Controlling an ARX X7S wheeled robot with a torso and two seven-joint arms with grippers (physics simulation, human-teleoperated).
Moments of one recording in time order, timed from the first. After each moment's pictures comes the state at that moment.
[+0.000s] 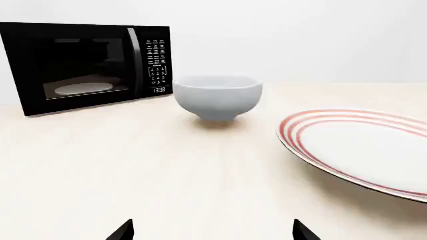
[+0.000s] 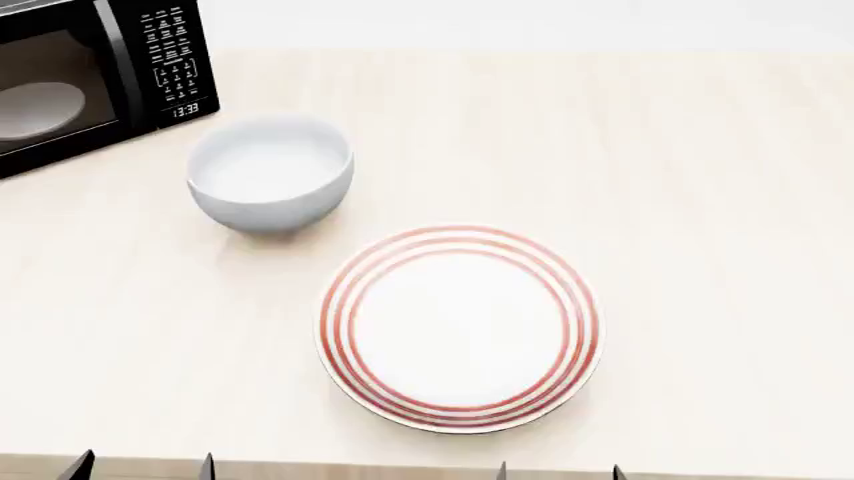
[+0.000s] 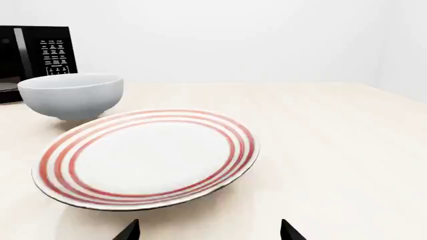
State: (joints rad) left arm 0.00 0.00 0.00 0.00 0.00 0.00 0.00; right arm 0.00 0.00 0.00 0.00 0.00 0.00 0.00
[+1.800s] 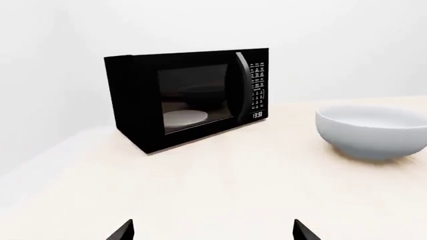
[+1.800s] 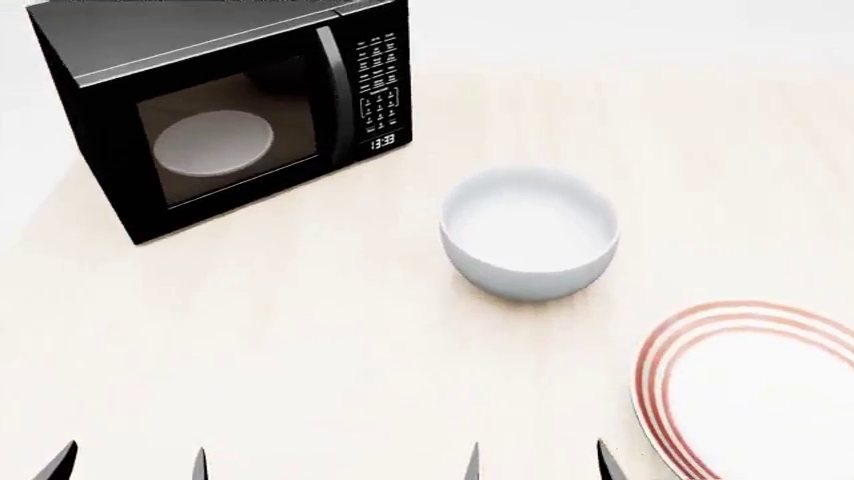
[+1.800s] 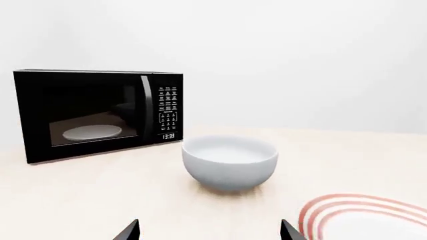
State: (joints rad) left arm 0.05 -0.13 0.16 0.15 -0.05 -0.03 -0.18; right arm -0.06 0.14 -0.18 -0.22 0.07 0.00 0.15
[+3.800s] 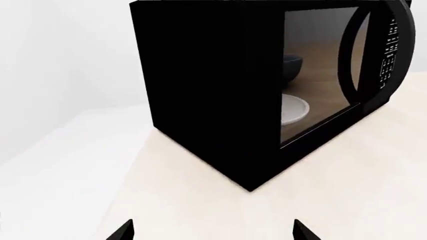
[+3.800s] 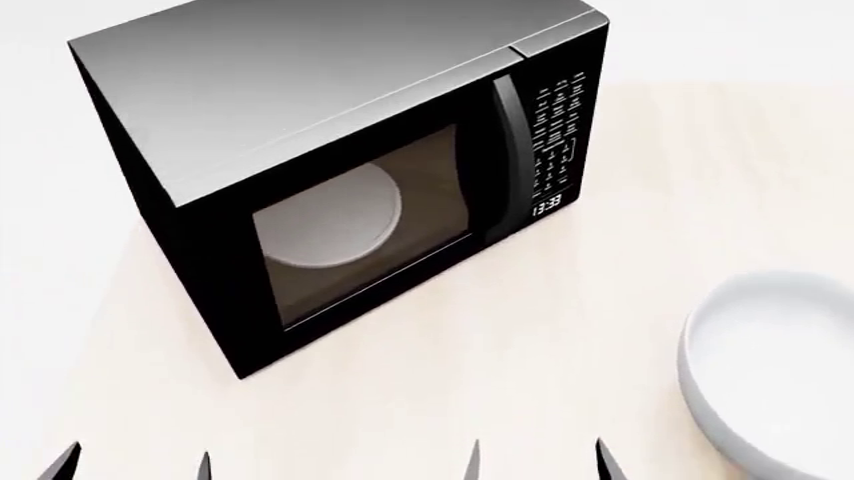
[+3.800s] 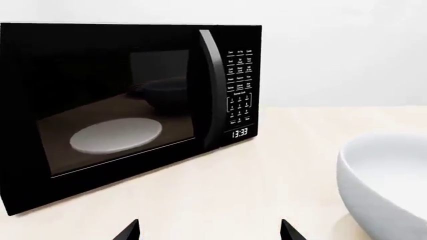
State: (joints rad) left arm 0.05 -0.20 0.24 0.17 -0.08 -0.02 -0.25; right arm -0.04 0.19 -0.24 -0.20 0.17 -0.02 0.21
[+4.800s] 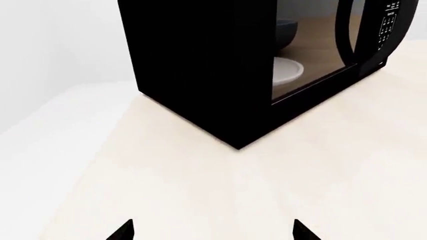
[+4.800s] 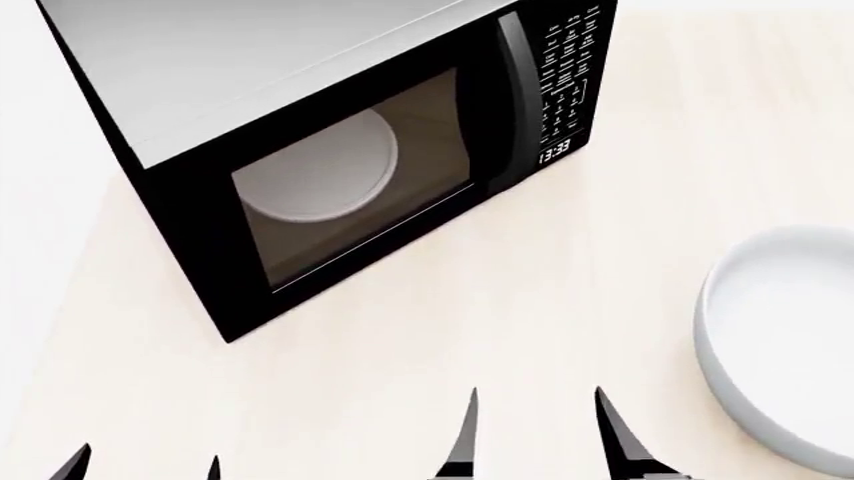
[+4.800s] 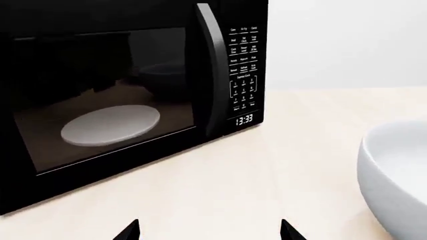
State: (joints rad) left arm 0.05 -0.22 0.28 0.16 -0.10 0.00 -0.28; right arm 0.06 0.22 -0.25 -0.28 0.23 0.11 0.24
